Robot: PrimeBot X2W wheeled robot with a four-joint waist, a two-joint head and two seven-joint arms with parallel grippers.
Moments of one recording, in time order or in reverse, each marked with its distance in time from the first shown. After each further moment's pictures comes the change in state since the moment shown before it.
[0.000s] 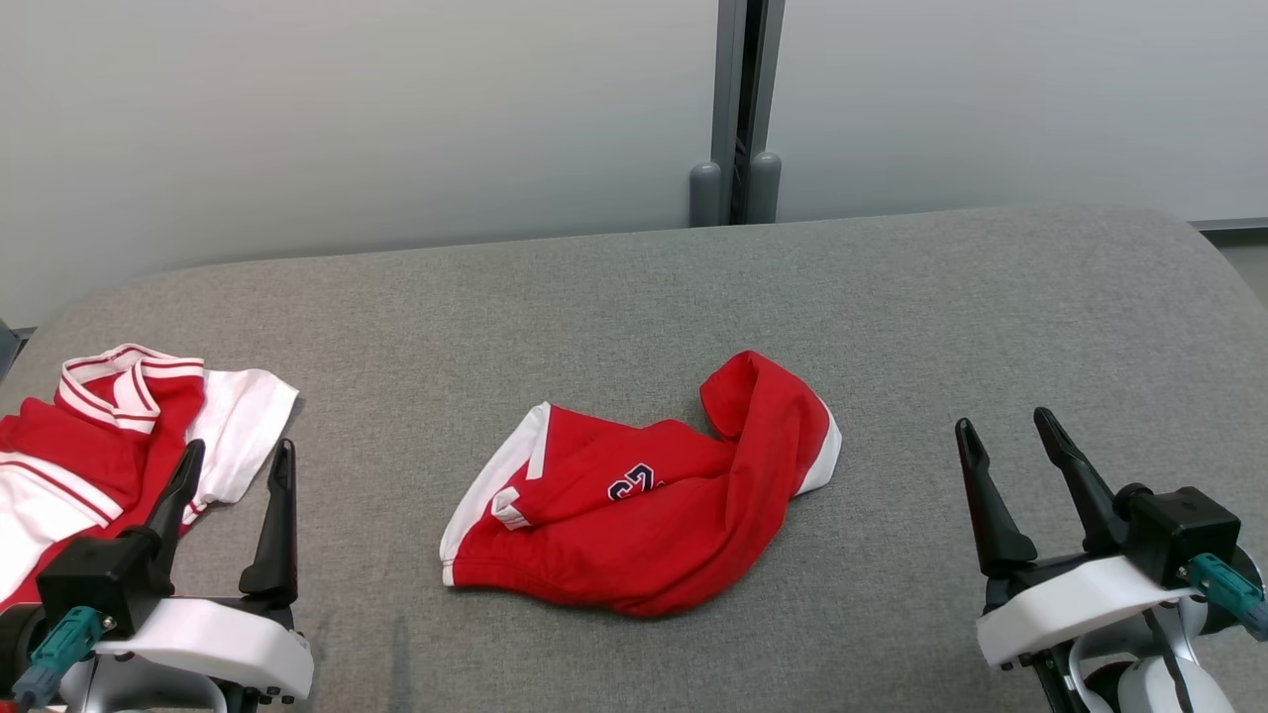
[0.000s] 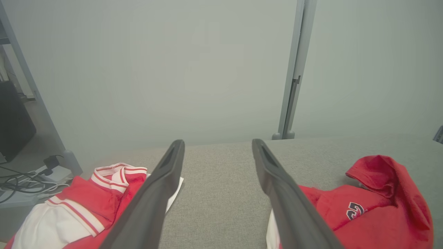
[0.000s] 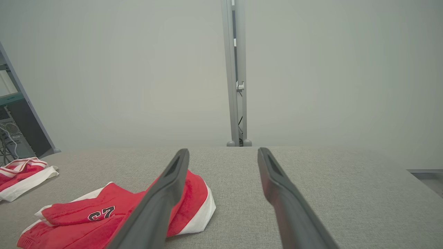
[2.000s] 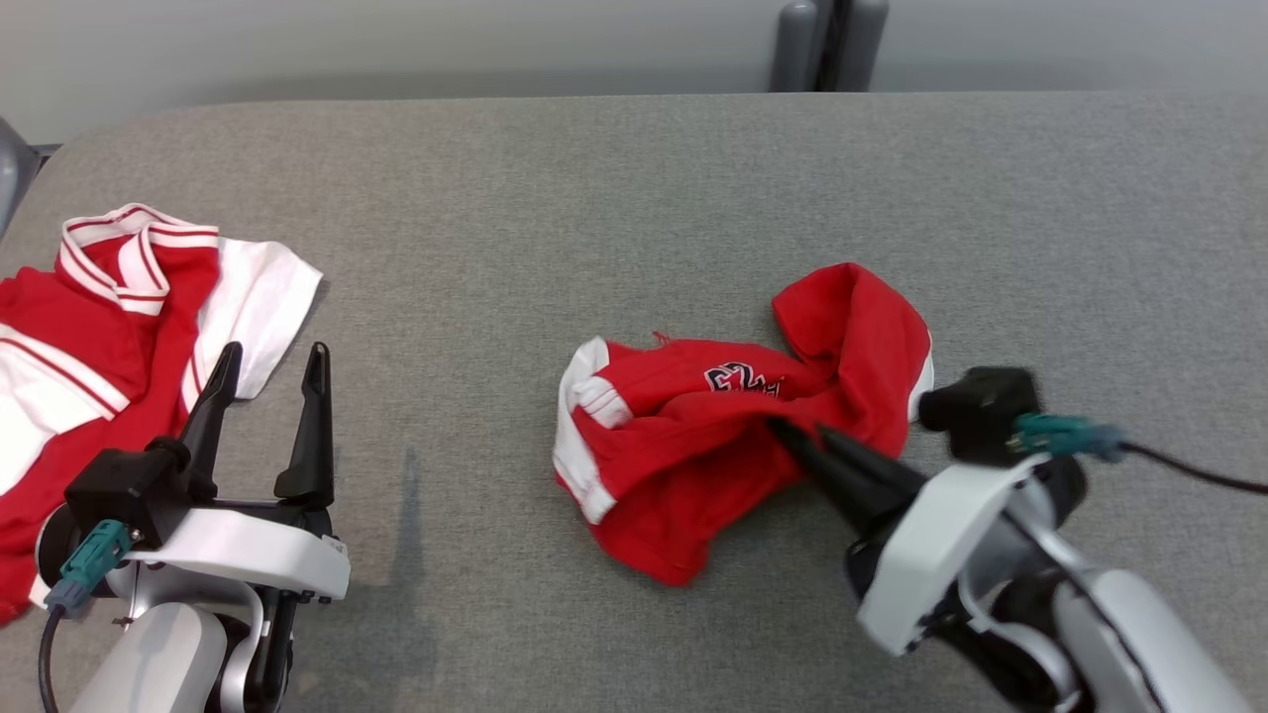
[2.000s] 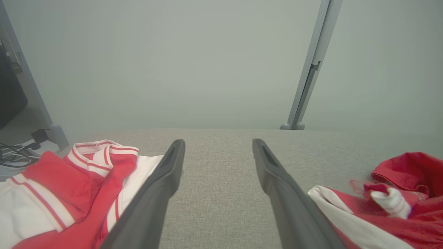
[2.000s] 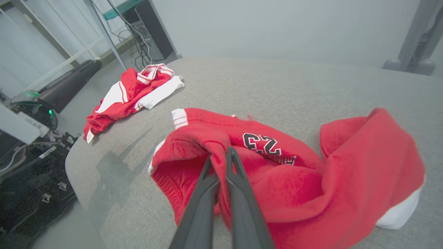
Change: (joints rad) left arm -0.213 -0.096 -0.042 0.202 -0.026 -0.111 -0.119; right arm -0.185 -0.112 0.365 -0.198 0.322 0.000 0.514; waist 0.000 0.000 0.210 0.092
